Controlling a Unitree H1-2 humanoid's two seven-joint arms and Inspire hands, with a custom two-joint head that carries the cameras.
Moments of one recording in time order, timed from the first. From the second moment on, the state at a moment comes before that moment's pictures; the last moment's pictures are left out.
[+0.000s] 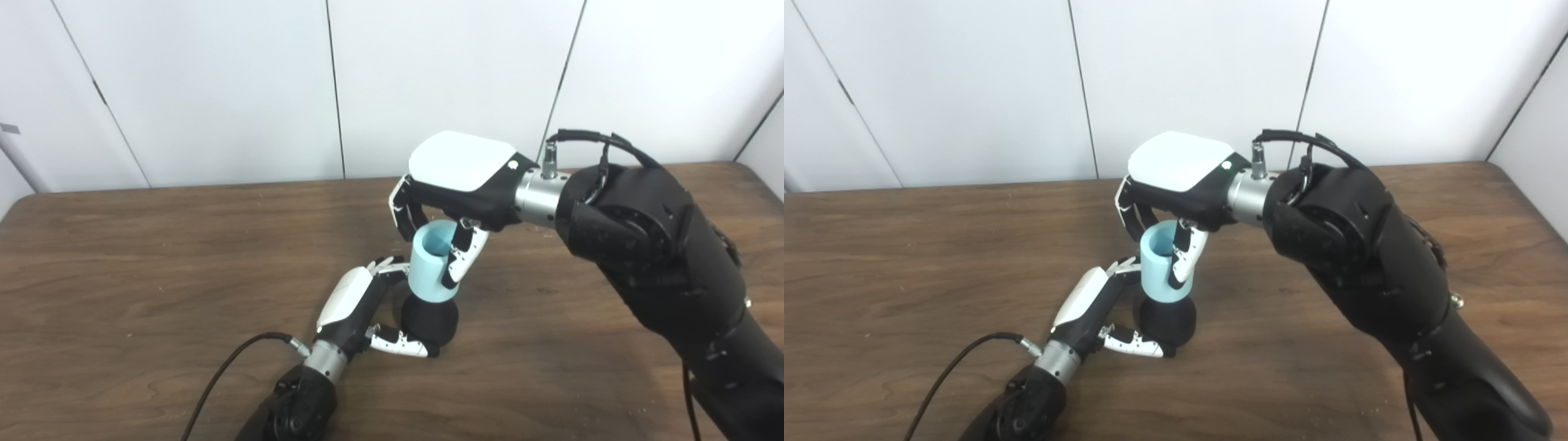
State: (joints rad) left arm -0.24 0.12 -0.44 0.09 0.55 0.05 -0.01; right arm -0.78 -0.43 0.40 -0.48 -0.74 0.19 0.96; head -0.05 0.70
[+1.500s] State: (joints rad) left arm -0.23 0.12 -0.44 0.08 0.55 0.05 -0.01; right arm -0.67 -0.43 0.27 -0.41 -0.63 -0.13 0.65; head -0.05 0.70
